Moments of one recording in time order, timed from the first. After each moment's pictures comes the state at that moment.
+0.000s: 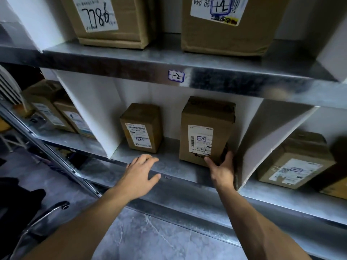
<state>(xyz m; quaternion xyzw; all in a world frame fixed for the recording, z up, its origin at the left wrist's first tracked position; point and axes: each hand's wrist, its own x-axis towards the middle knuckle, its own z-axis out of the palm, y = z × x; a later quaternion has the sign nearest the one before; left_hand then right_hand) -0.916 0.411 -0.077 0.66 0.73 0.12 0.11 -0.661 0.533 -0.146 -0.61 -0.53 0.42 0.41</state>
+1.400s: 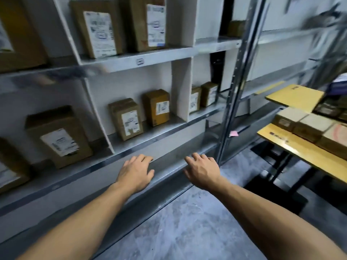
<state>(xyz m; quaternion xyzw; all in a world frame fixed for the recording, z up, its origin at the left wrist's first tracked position) -0.618 0.276 -0.051 0.91 0.41 0.05 0.04 -0.400 0.153 -0.065 -0.78 -0.62 -0.03 0.03</state>
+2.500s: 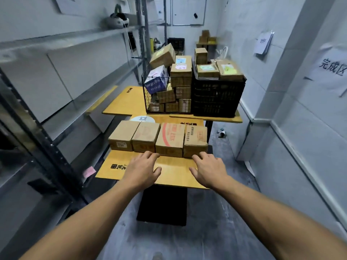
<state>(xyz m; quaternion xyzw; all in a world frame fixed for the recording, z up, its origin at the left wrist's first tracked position) 0.097 0.068 -0.058 0.99 -0.04 0.06 0.08 0.145 -0.175 -0.071 -0.98 -0.19 -0.03 -0.01</state>
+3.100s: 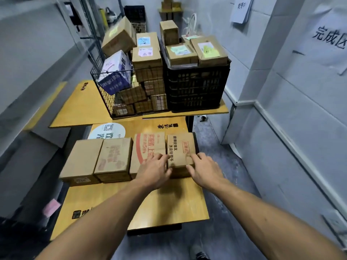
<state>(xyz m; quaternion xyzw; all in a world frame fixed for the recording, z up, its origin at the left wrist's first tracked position) 0.327 0.010 -0.112 0.98 -0.13 -0.05 0.12 0.315 -0.190 -0.122 -0.99 -0.02 0.06 0.14</state>
